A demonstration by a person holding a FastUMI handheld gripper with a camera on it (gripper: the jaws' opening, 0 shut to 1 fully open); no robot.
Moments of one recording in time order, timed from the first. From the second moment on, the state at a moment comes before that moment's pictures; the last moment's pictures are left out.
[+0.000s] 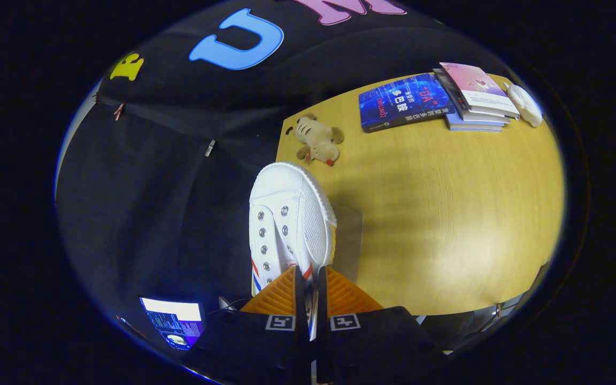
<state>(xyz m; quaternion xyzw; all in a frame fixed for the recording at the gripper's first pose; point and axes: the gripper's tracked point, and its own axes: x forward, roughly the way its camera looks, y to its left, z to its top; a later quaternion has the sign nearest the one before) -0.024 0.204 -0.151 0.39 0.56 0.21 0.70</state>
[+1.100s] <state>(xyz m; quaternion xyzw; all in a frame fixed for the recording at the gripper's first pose) -0.010 0.307 -0.187 0.32 0.59 0.20 0.71</state>
